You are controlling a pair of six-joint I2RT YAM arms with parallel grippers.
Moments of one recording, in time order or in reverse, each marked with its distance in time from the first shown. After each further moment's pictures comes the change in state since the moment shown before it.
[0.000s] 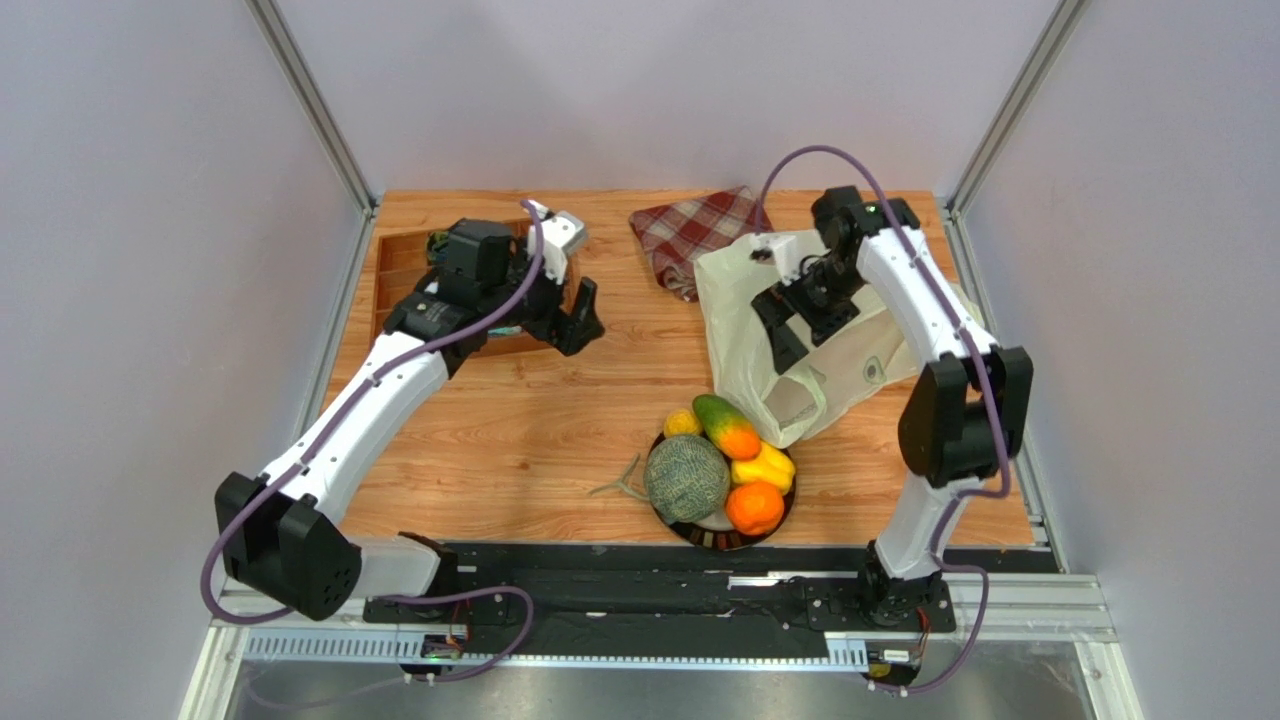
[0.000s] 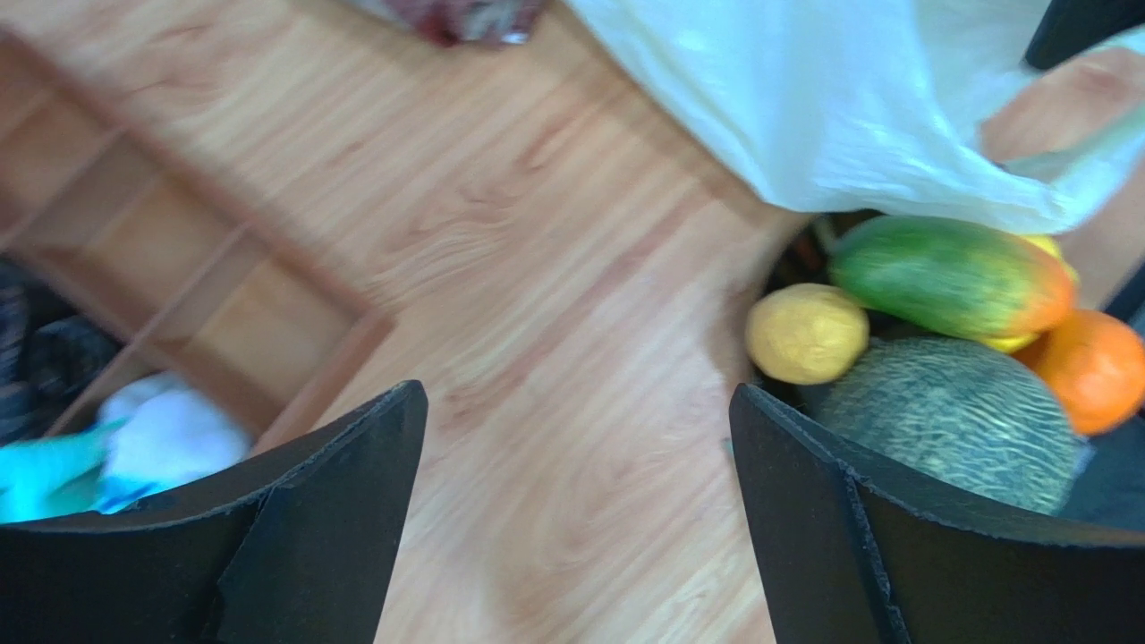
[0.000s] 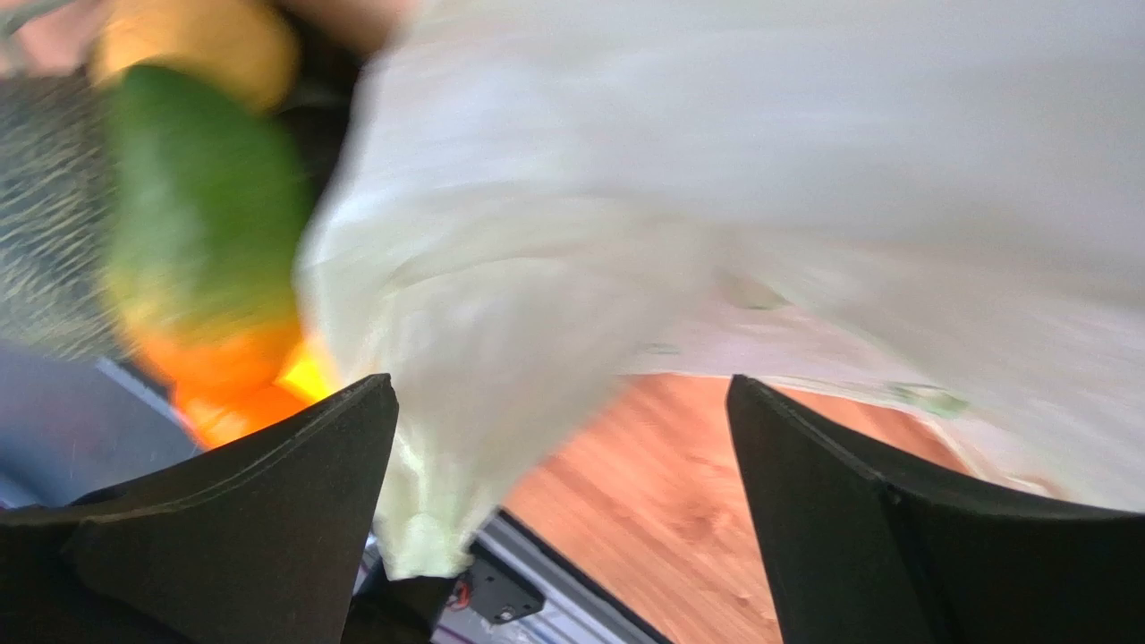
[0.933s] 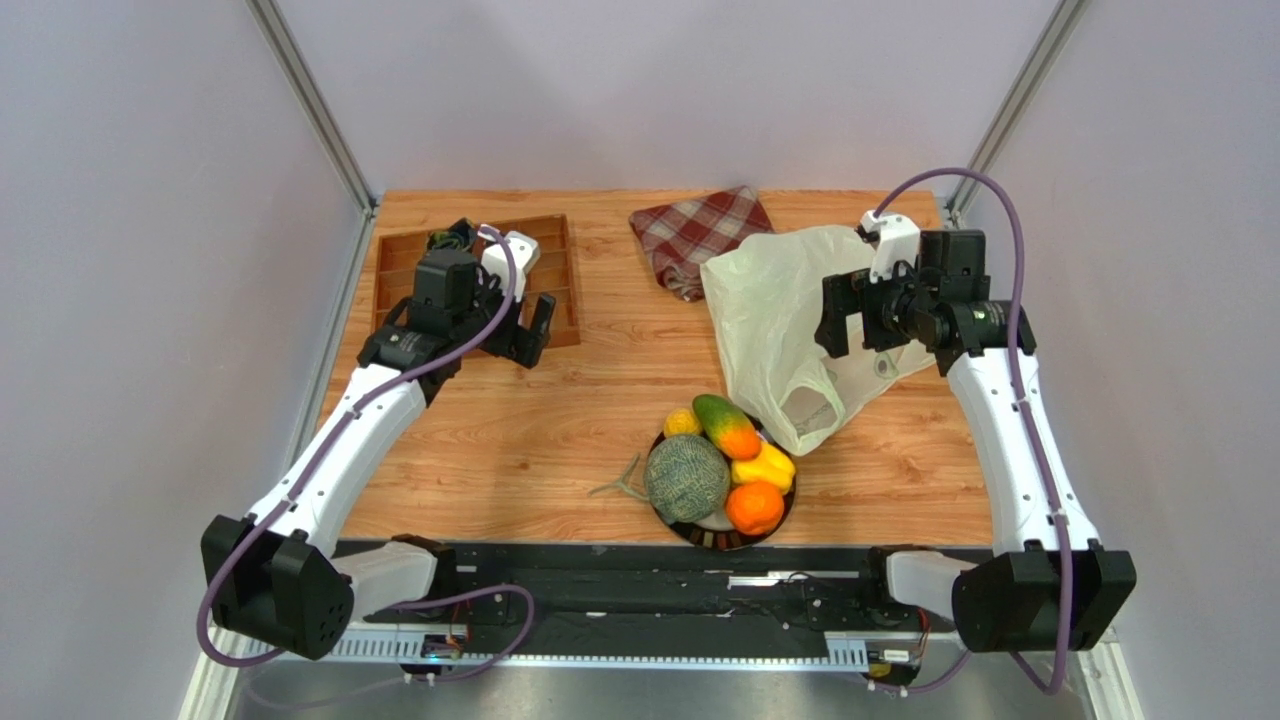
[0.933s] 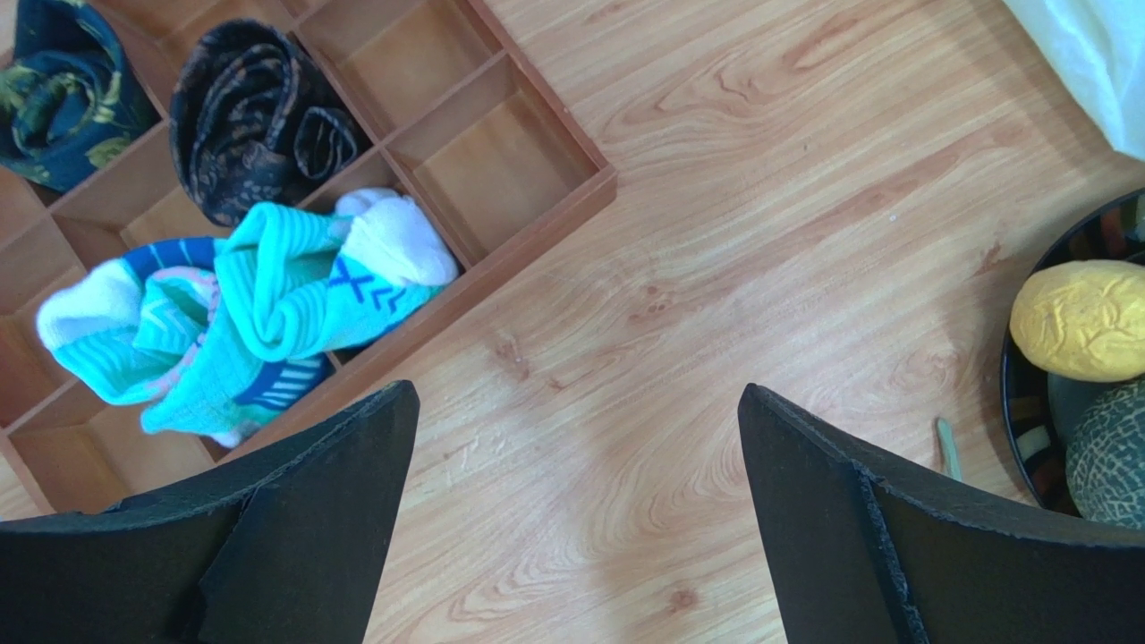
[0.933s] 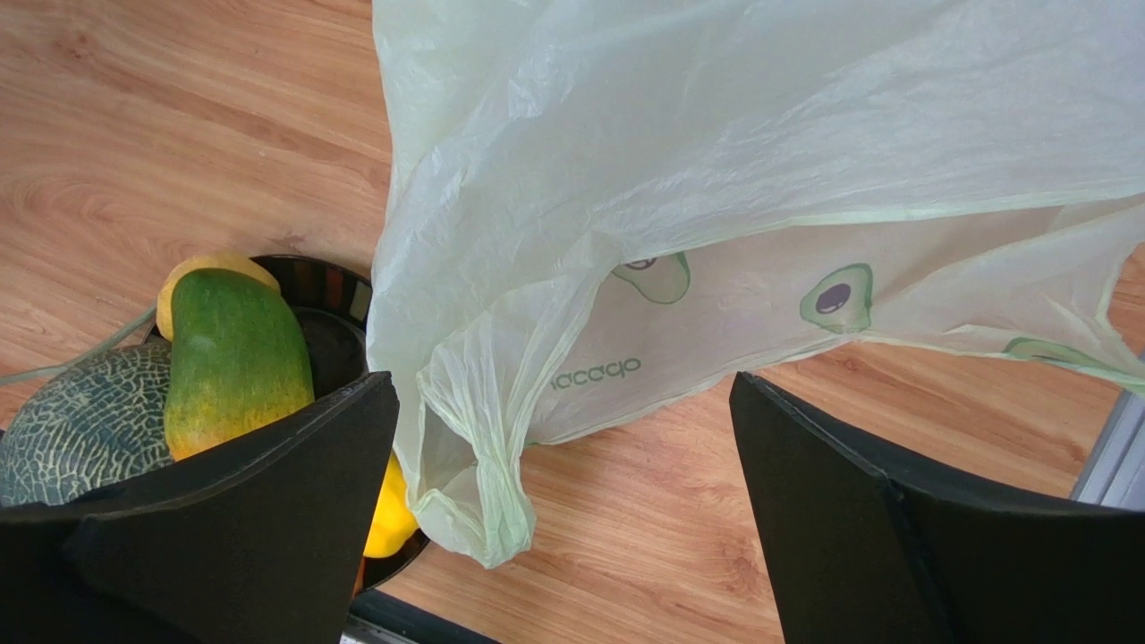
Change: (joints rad) left arm 0.135 -0.135 -0.171 0.010 -0.248 0.060; right arm -0.190 -0.583 -0.405 0.480 0.063 0.354
